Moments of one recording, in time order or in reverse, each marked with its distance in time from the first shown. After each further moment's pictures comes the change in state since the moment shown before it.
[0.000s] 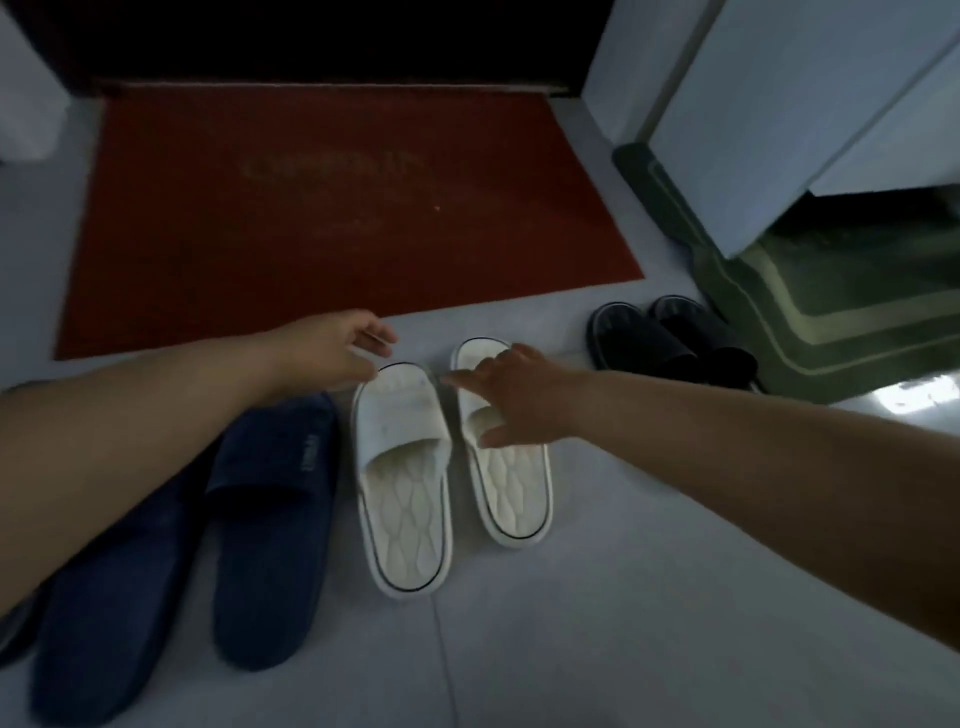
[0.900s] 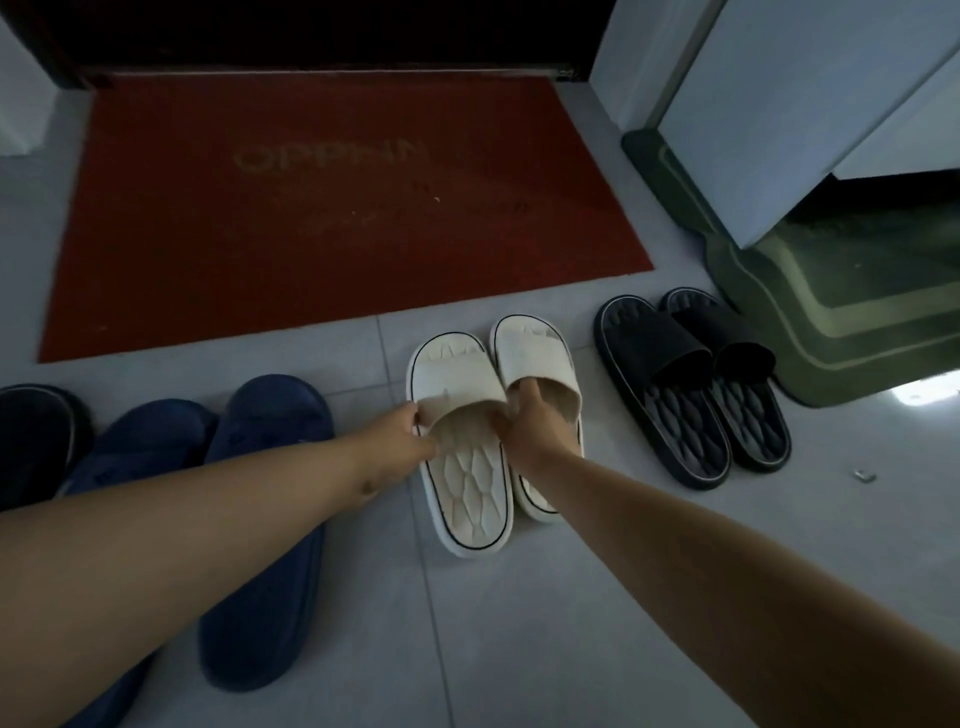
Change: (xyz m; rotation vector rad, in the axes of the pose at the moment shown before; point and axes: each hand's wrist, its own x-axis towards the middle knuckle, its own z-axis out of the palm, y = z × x) left_hand 0.006 -0.012 0.100 -0.318 -0.042 -0.185; right_hand 0.026 -0.013 0.093 0.983 0.339 0.750
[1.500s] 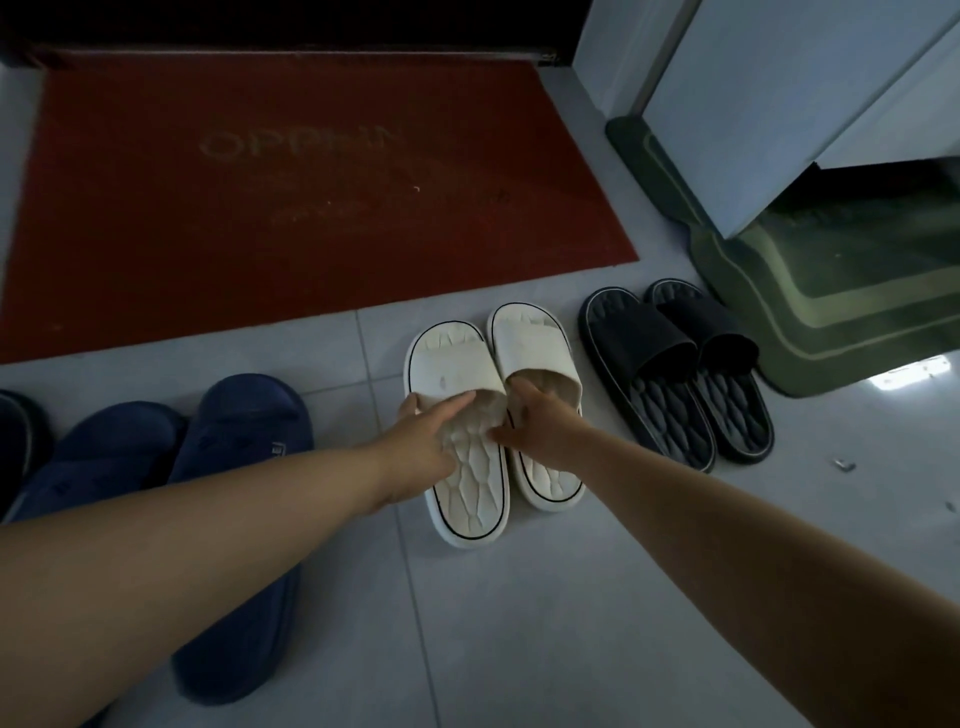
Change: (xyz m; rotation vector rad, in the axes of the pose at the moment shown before) left_hand 0.009 0.008 0.022 0.220 -0.111 0.110; right_hand 0.020 0.025 -0.027 -0.168 -0.209 -0.179
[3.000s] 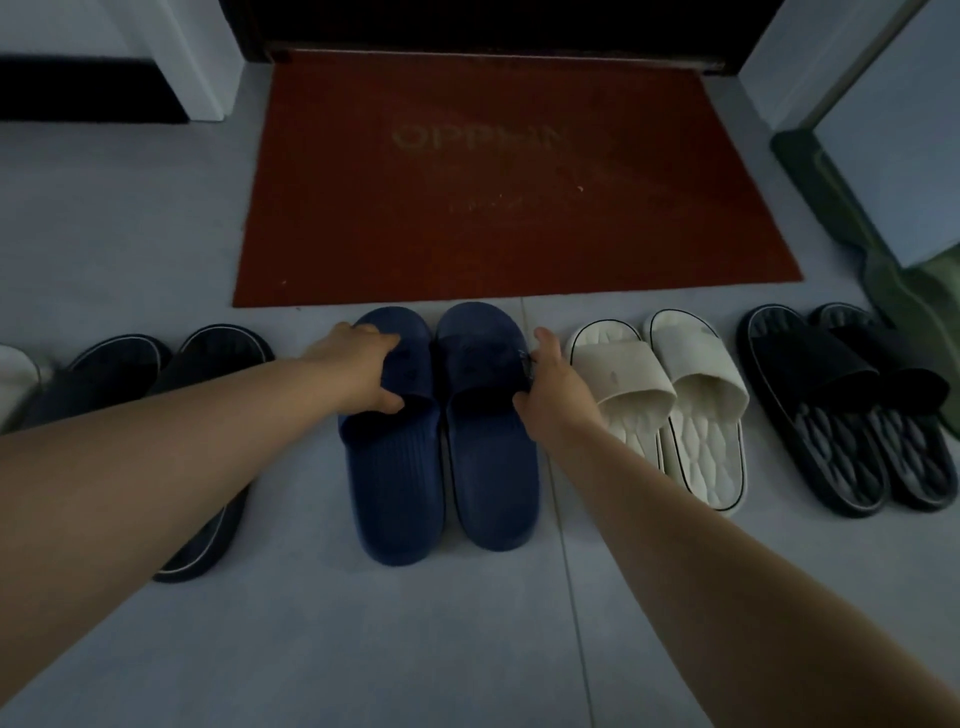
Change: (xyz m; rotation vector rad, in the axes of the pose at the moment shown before) left_hand -0.068 -0.111 -0.162 0.771 0.255 -0.237; right_hand -0.002 -0.160 0.075 0.059 0.185 -0.109
